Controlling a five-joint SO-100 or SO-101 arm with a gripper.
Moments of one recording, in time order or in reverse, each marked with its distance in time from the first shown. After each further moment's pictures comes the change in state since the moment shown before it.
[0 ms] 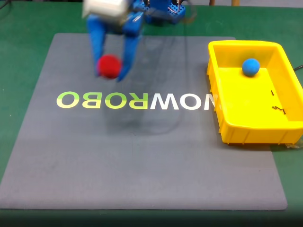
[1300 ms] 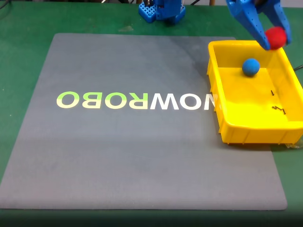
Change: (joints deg) arm -37.8 14.3 16.1 0.4 6.9
